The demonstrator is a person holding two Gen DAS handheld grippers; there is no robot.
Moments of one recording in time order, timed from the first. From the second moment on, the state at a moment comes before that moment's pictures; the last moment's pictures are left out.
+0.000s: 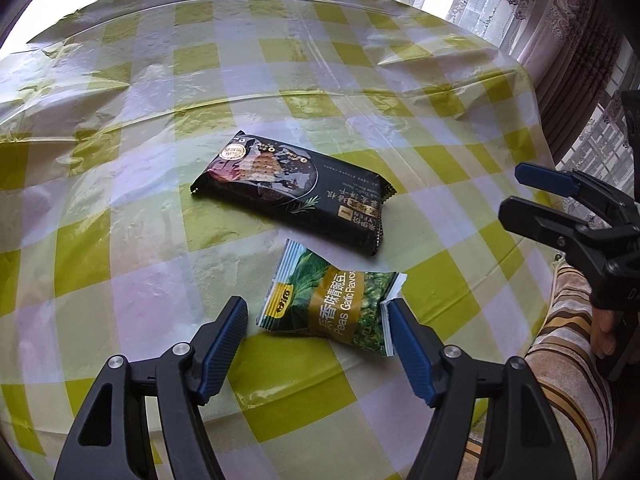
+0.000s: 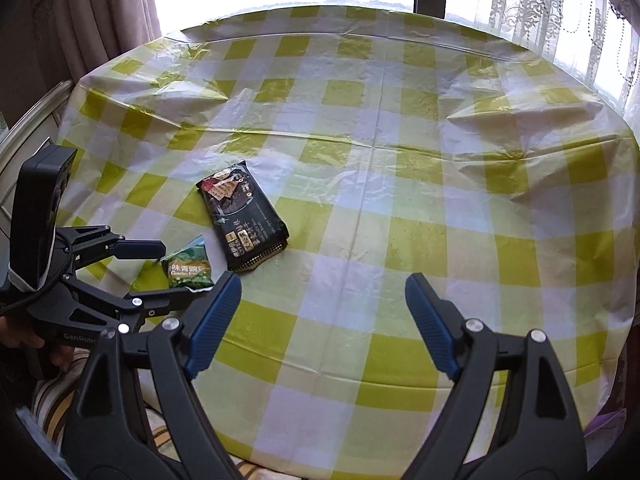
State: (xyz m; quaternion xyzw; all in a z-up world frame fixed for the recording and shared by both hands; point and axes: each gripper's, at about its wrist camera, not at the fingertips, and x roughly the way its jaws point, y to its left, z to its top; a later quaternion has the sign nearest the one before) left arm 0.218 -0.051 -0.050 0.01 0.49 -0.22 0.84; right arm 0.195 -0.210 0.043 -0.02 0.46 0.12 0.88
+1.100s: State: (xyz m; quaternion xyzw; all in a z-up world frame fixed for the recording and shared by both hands) left arm 0.205 0.016 -0.045 -0.08 0.48 -0.10 0.87; right arm 0.267 -0.108 -0.010 -0.10 0.49 0.20 0.84
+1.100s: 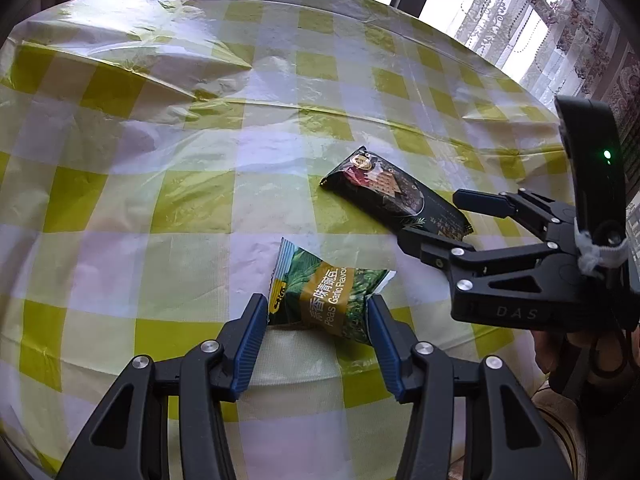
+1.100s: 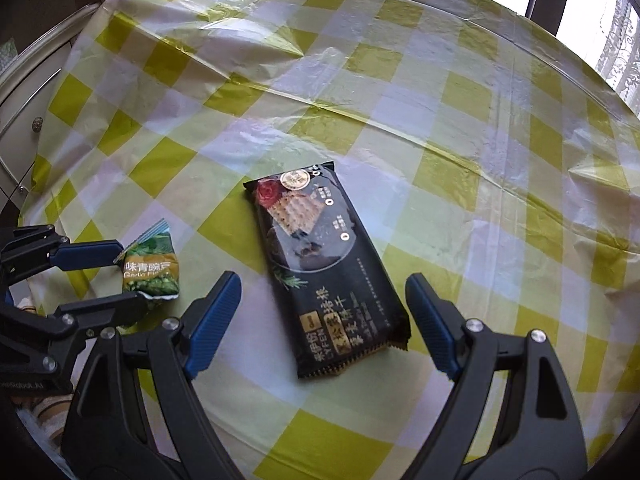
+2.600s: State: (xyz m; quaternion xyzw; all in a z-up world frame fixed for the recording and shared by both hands) left arm 0.192 -0.022 -0.023 -0.03 0.44 -0.02 0.90; right arm 0.217 -0.156 0.004 0.02 0.47 0.15 0.87
